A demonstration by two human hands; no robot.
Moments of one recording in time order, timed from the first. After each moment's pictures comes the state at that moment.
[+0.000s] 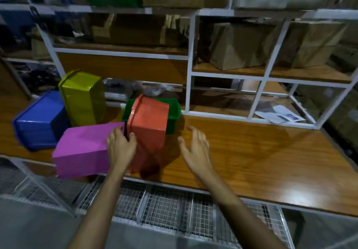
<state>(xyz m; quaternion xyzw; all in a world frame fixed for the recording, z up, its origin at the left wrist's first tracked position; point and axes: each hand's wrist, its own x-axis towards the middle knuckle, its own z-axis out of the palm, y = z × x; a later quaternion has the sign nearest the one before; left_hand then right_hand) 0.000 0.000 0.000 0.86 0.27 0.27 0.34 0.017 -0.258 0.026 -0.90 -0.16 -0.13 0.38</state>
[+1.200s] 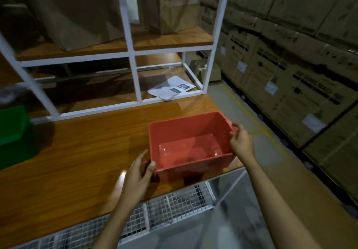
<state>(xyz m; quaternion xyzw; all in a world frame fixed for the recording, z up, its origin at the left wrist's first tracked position) 0.090 -0.480 -0.108 0.84 -0.03 -0.05 0.54 0.112 -0.861 -0.068 -0.88 0.29 -0.14 0.35</state>
